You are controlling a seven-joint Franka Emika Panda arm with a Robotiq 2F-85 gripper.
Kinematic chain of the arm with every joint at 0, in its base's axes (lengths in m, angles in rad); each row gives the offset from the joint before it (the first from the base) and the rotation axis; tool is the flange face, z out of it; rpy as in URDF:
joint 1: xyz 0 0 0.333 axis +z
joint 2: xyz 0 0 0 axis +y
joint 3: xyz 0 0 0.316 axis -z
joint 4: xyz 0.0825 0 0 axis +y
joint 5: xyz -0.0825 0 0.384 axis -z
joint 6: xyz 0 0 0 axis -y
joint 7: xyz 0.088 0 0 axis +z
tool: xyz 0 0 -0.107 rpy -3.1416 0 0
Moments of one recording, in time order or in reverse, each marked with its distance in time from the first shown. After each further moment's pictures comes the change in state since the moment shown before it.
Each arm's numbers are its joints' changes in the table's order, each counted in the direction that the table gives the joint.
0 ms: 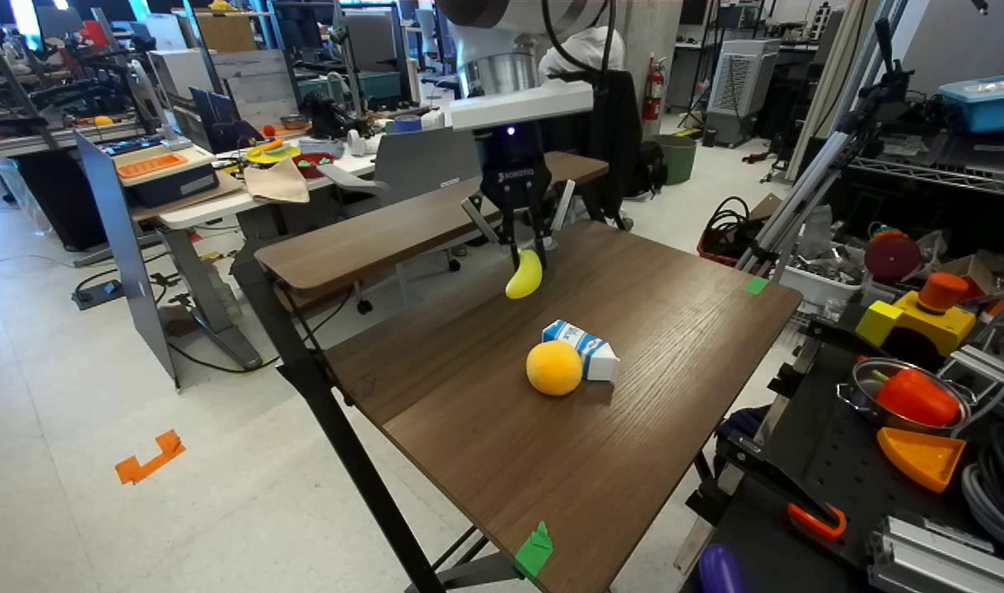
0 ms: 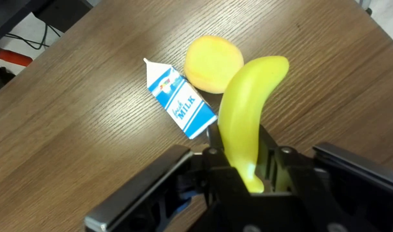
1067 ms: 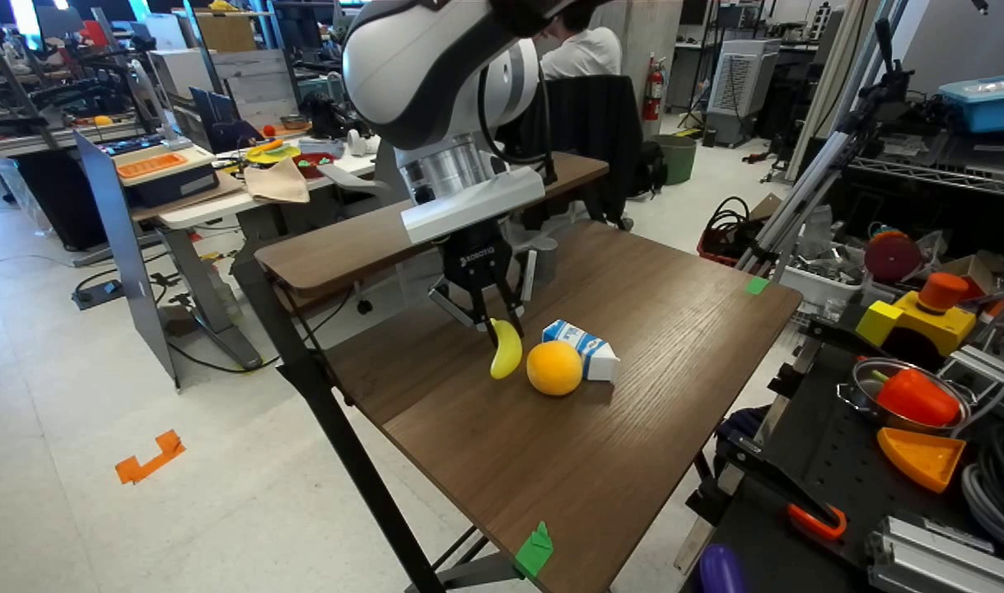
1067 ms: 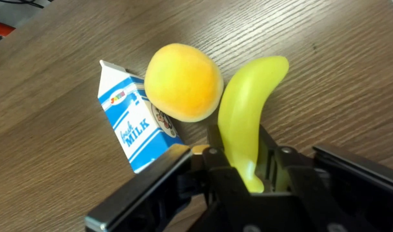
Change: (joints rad) arm 0.106 0.218 -0.017 -0.206 0.115 -0.054 -0.005
